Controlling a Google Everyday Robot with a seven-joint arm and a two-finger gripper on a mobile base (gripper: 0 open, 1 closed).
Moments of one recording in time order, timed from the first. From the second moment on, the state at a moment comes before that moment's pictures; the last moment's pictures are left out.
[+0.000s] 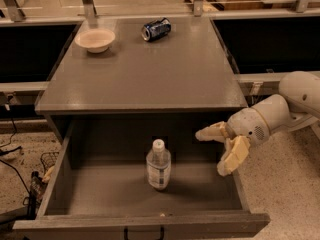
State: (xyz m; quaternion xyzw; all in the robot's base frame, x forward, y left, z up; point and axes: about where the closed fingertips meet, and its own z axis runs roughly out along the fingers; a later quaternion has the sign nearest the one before) arm 0.434 -0.117 0.780 -0.51 0.67 0.50 0.19
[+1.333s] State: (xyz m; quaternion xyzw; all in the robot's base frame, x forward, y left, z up) arm 0.438 -0.073 0.770 -0.48 0.71 0.46 0.24
